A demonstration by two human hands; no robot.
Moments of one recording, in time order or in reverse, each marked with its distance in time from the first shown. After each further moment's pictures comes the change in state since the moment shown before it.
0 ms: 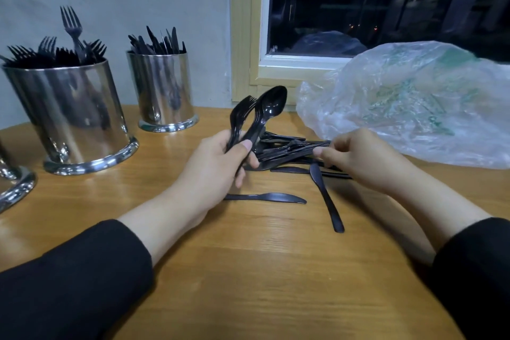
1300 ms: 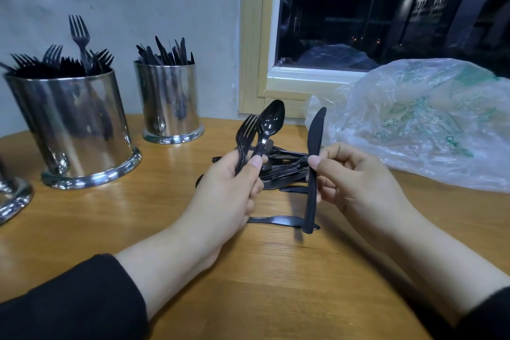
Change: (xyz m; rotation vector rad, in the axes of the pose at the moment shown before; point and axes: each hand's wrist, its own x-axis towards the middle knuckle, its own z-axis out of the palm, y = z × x) left_hand -0.010 0.002 0.009 -0.239 -0.002 -0.096; right_hand -0.023 -0.046 0.031 1.141 -0.007 -0.045
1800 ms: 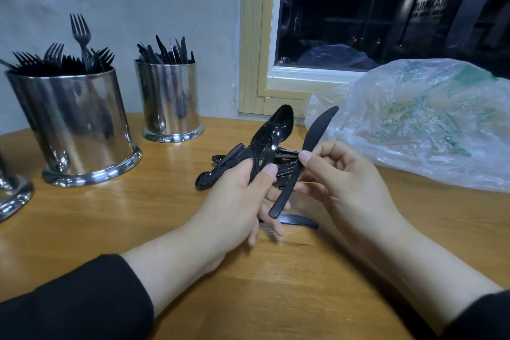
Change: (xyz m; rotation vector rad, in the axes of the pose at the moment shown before) left_hand -0.007 -0.001 0.007 0.133 -0.140 0.033; right_hand -0.004 0.005 0.017 0.078 0.060 -0.027
